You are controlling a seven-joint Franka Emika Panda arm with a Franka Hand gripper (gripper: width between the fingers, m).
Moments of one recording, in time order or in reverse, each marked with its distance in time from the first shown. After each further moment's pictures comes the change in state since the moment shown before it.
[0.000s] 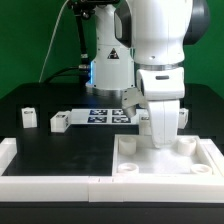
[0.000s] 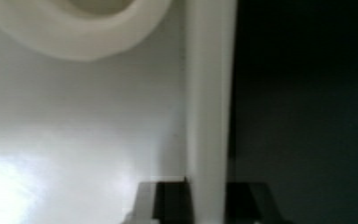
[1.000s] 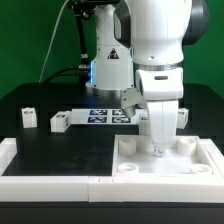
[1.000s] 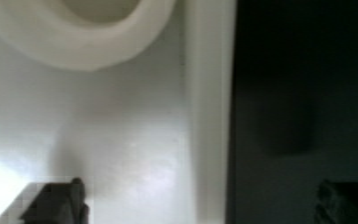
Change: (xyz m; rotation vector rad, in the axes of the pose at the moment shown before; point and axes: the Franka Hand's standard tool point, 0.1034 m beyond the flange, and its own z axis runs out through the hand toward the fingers) arm -0.002 0.000 0.001 0.001 0.000 0.003
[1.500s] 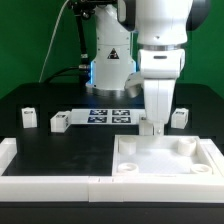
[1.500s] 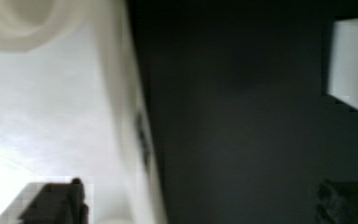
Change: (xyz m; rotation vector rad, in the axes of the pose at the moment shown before) arm 0.008 -0.034 -0.034 -0.009 -0.032 0.180
